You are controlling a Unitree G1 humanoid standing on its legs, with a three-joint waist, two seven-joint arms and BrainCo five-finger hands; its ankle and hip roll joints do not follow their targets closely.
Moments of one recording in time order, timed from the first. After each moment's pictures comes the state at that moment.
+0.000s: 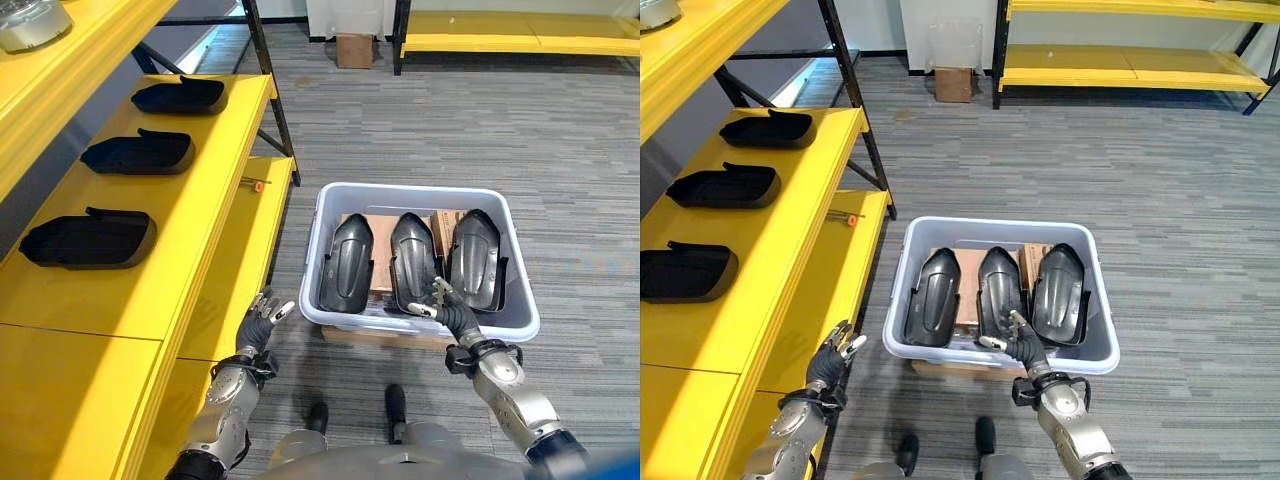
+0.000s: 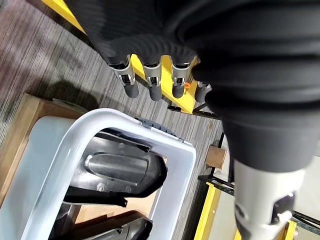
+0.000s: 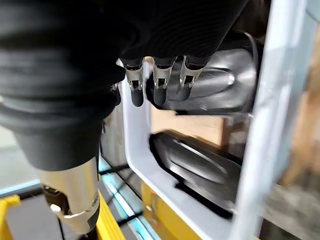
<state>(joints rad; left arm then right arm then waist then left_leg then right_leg) 0.15 0.28 -0.18 0.27 -0.64 -0.08 0.09 0.06 -0.37 0.29 0.17 0.45 -0.03 -0.08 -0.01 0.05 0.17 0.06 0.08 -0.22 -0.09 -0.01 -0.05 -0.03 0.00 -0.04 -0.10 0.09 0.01</state>
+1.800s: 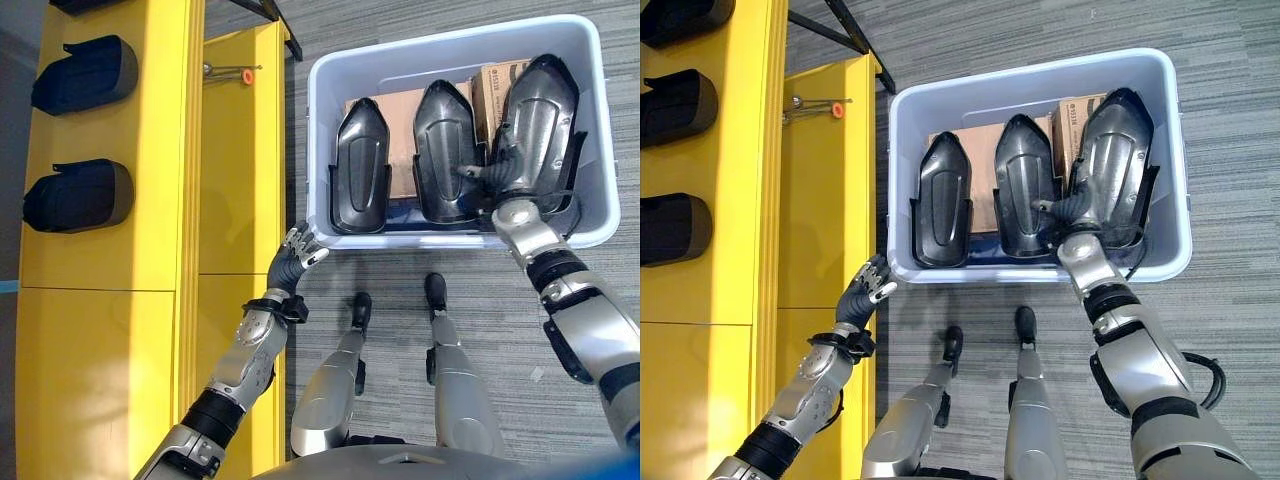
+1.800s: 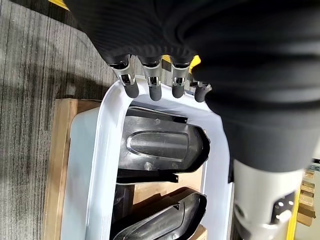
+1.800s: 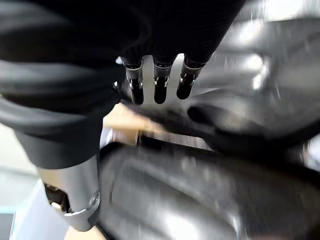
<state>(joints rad) -0.10 0.33 -0.36 0.18 -0.69 -0.17 0.13 -0.90 -0.48 0.46 1.01 0.18 -0.06 -0.40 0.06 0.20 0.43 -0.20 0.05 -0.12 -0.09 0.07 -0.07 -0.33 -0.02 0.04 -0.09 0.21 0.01</state>
